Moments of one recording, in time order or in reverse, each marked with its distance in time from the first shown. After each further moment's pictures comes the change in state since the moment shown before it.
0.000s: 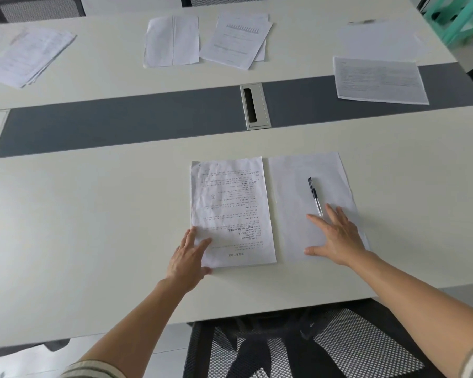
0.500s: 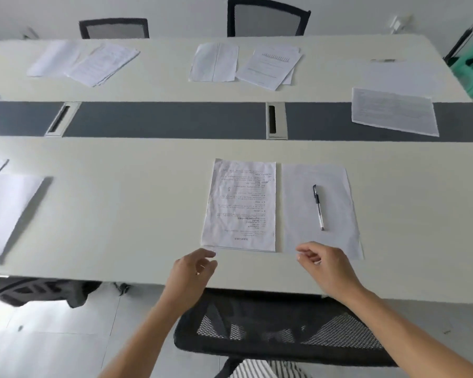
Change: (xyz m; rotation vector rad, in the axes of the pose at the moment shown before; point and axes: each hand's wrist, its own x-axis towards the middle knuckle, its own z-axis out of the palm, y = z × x) left_hand -0.152 0.059 -0.029 -0.721 0.266 -0.205; right_hand -0.131 -0.039 -0.017 0.539 0.202 -0.245
